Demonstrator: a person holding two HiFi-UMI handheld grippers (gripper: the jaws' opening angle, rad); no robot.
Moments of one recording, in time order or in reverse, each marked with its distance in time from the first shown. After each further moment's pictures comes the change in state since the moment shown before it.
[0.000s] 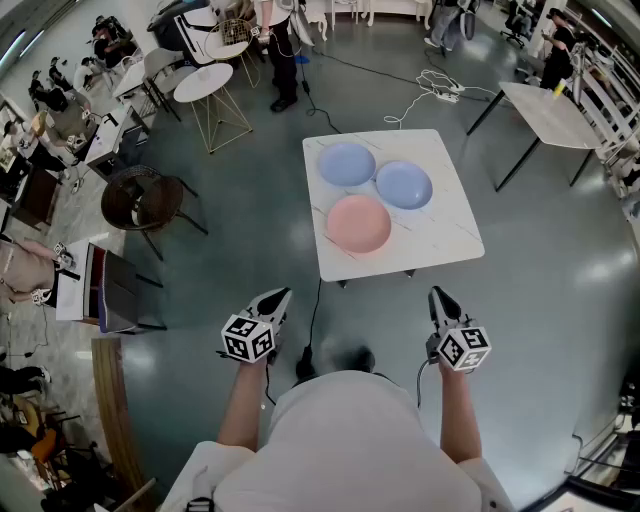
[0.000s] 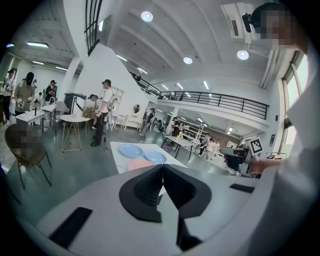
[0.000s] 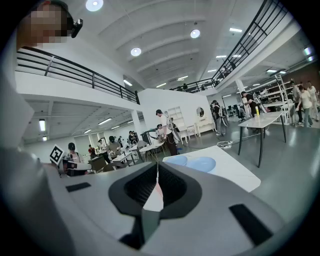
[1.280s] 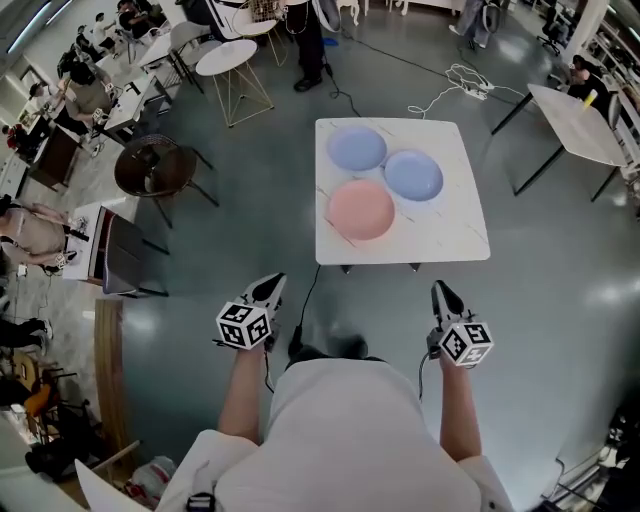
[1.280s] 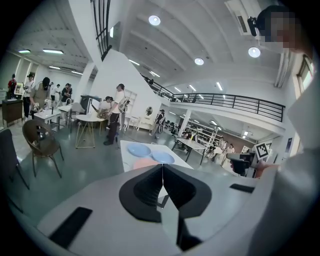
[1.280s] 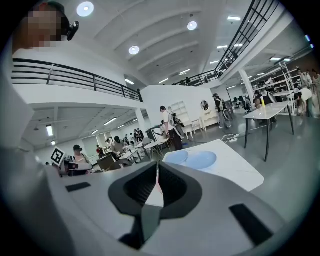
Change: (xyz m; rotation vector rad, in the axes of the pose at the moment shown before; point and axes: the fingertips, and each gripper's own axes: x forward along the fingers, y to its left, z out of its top) left arm 0.015 -0.029 -0.016 -0.067 -0.037 0.157; right arm -0.005 -0.058 -0.007 0.047 0.047 0.088
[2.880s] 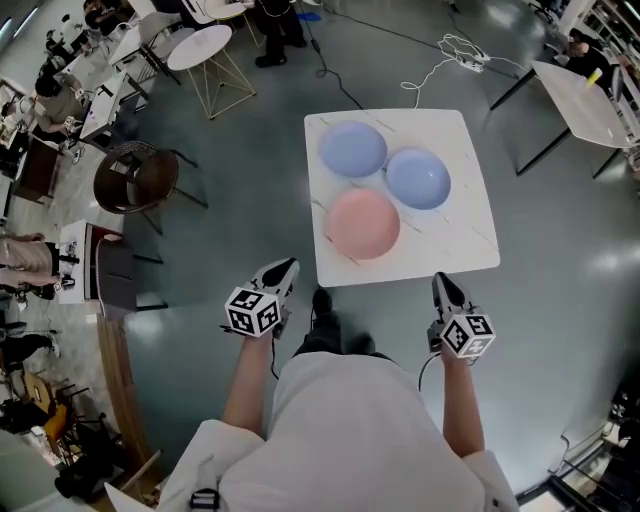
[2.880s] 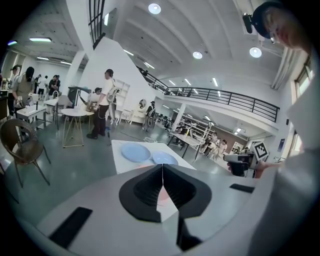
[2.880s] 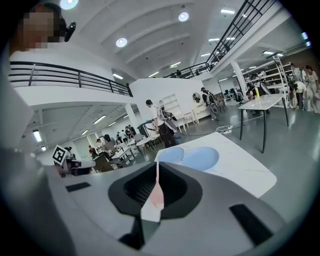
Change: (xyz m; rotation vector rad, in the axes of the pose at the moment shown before) left arm 0.143 0.082 0.063 0.014 0.083 -0.102; right arm 0.141 -0.035 0.012 0.075 0.074 -0.084
